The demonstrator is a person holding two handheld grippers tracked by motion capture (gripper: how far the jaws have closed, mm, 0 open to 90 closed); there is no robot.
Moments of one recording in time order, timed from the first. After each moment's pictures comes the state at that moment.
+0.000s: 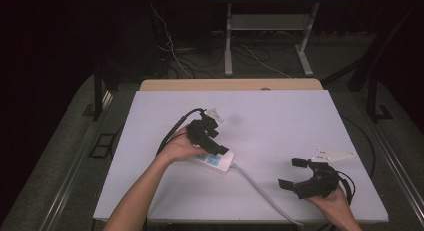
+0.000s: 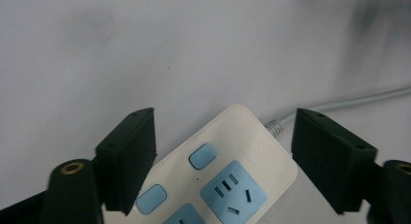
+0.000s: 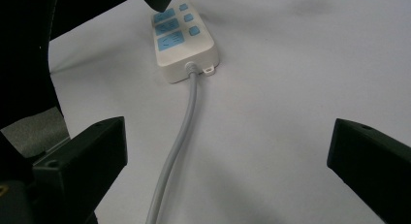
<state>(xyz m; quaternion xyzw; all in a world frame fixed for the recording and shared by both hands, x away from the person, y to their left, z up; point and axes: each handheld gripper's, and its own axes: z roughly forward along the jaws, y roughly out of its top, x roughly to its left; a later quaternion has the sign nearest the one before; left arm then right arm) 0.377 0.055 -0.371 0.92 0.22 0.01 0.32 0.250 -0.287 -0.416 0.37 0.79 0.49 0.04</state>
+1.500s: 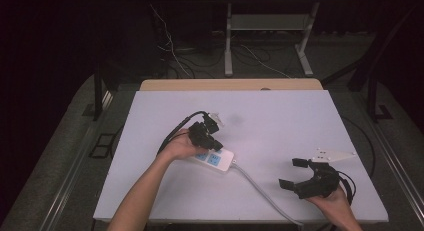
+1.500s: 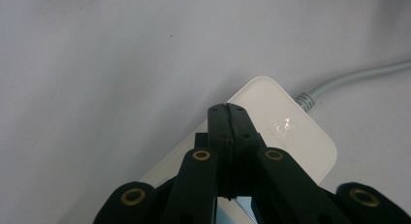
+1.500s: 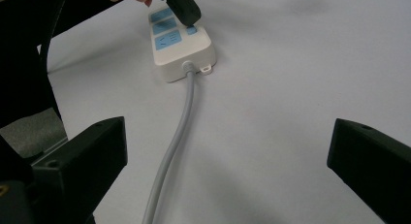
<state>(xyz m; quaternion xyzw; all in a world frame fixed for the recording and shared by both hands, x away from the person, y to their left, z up) 0.391 0.052 -0.398 0.94 0.19 -0.01 0.27 0.250 -0.289 -0.417 0.37 0.79 0.49 0.05</state>
